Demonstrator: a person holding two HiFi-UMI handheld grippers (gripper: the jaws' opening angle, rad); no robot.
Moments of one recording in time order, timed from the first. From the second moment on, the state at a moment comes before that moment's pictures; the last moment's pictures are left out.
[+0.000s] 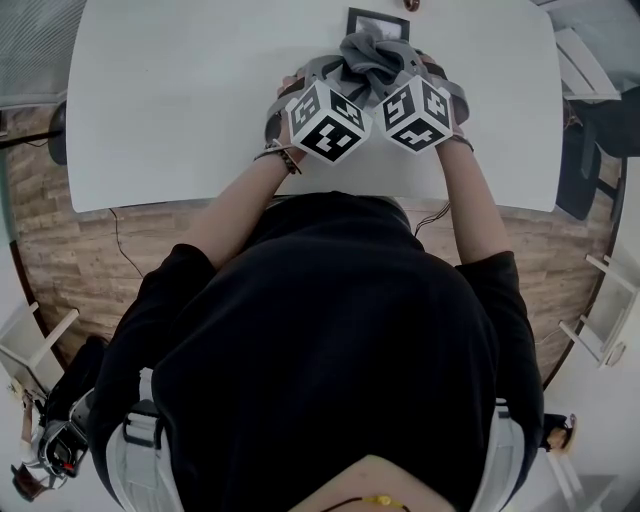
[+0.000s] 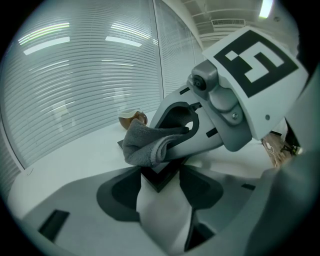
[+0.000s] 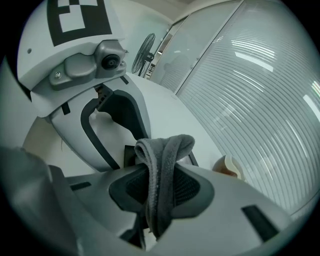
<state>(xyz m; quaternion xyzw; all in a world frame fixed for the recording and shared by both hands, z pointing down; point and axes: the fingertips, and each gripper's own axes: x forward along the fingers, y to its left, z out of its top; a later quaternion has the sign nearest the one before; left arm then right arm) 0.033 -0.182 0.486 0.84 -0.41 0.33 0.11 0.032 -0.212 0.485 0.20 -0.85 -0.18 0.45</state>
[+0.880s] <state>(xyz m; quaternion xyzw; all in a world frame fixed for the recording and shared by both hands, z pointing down) 0.032 -0.179 0.485 0.84 -0.41 0.33 0.11 0.039 -0.186 0.481 0.15 -0.84 -0.18 0.49</state>
